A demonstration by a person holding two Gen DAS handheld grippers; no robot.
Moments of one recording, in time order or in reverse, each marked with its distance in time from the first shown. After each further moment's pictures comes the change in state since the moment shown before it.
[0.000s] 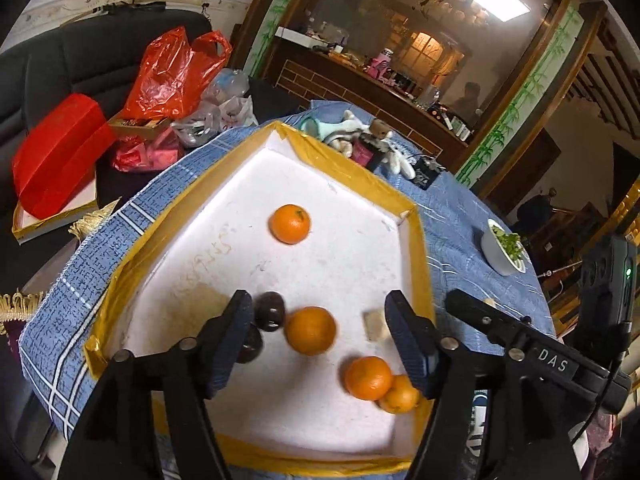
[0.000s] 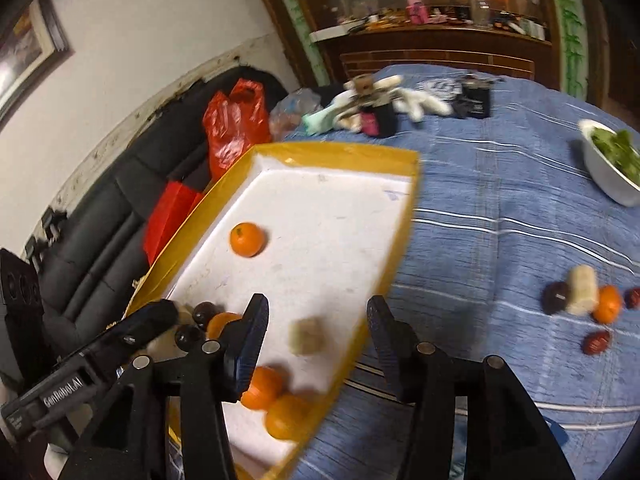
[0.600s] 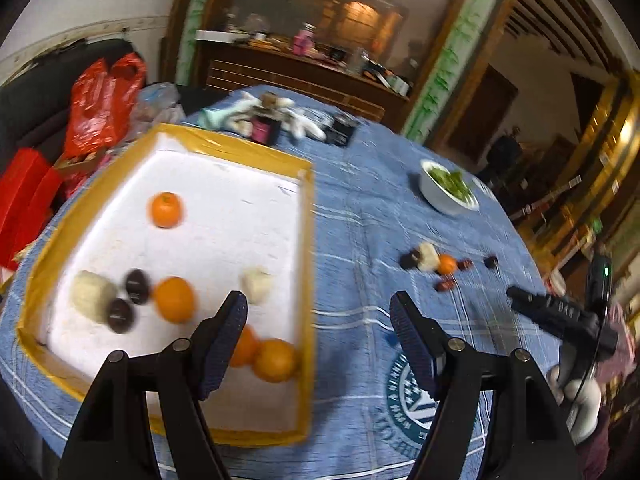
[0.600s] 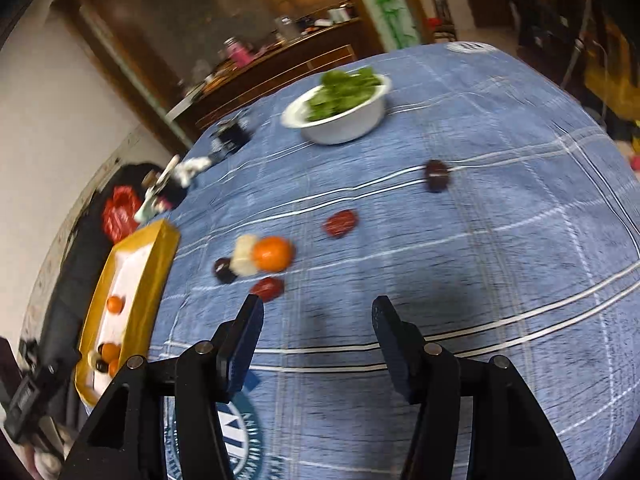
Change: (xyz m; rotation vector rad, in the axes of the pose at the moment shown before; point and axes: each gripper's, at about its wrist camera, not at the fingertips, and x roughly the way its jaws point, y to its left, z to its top) left arm 0.012 -0.111 -0.036 0.253 0.081 -0.076; right arm -0.144 -0.221 -0.075 0.426 -0.145 -0.210
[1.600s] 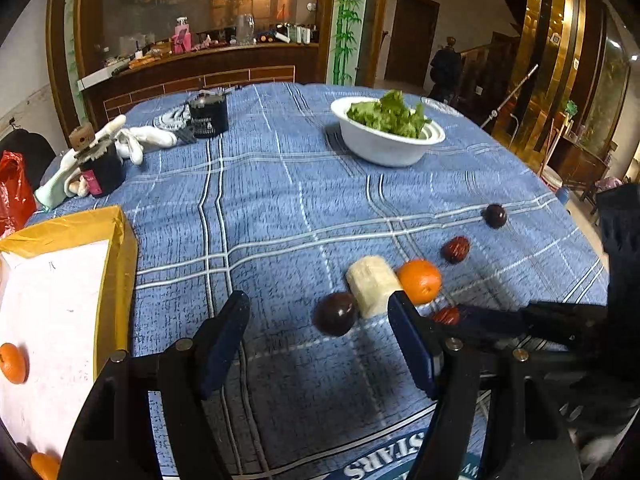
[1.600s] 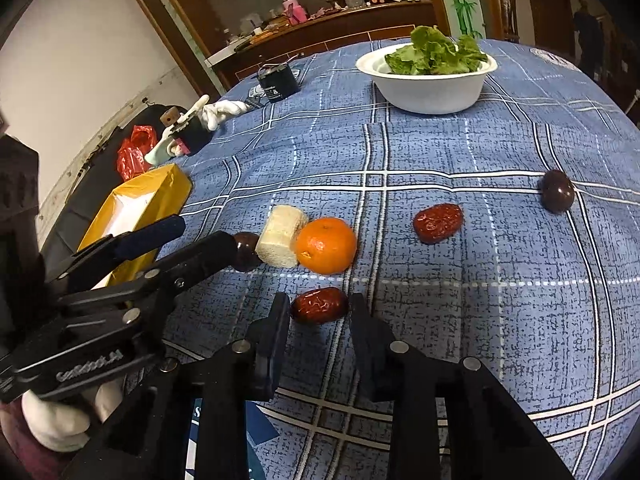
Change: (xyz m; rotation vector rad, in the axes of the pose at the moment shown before) left arm 0.160 -0.112 0.033 0.377 0.098 -0.046; right arm 0.081 0.040 0.000 -0.213 0.107 0.062
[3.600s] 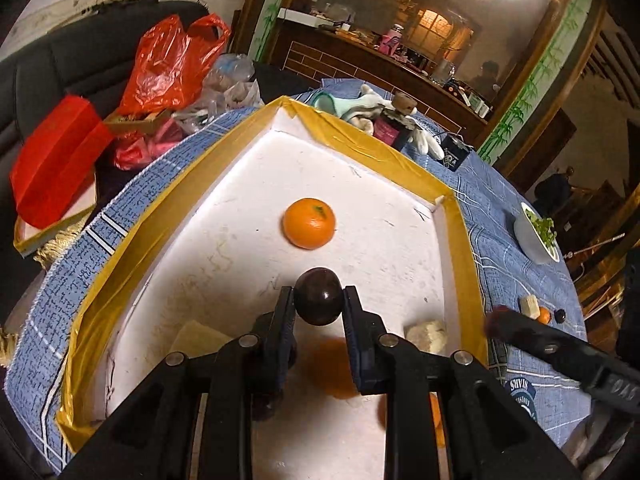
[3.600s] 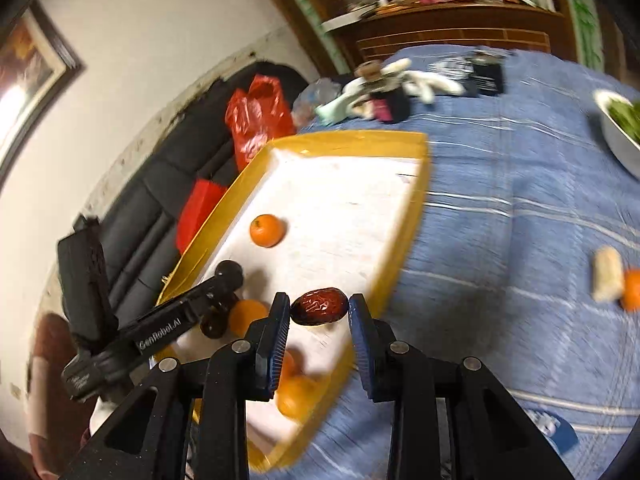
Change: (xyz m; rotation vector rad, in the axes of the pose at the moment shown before) left arm -0.131 0.219 -0.114 -0.615 -0.077 0.172; right arm 0.042 0.215 0.008 -0.207 0.117 0.274
